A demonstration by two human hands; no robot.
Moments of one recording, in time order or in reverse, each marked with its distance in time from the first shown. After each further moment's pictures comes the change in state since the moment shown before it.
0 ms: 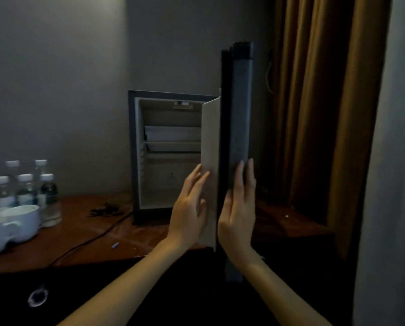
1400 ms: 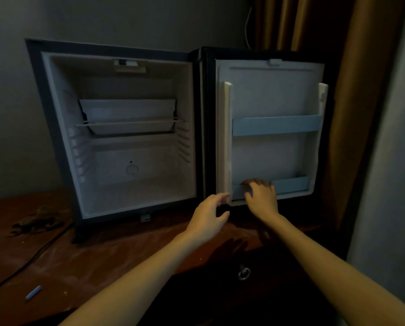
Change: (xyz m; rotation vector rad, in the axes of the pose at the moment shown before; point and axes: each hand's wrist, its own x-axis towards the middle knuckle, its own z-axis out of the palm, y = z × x) left_hand 0.051 -0.077 0.182 -0.159 -0.625 -0.372; right_hand 0.051 0.293 0.028 -0.659 -0.635 0.332
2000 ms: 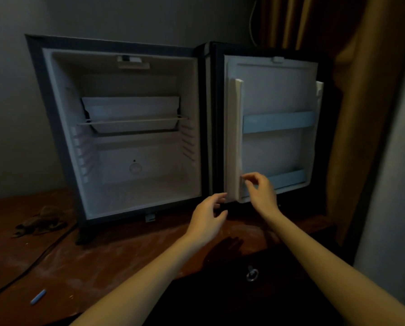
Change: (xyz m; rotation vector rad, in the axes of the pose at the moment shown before) left_hand 0.000 -0.025 -0.003 -0.095 0.081 -0.059; right_hand 0.005 -0.028 0.003 0.583 0.118 0.167
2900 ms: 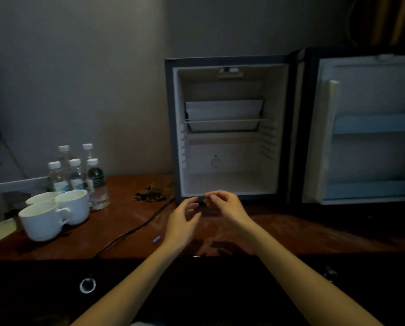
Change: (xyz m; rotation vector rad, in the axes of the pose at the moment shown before) left_hand -0.151 -0.072 -0.166 -0.041 0.475 -0.249; right_hand -0.142 -0.179 0.143 0.657 -0.707 0.101
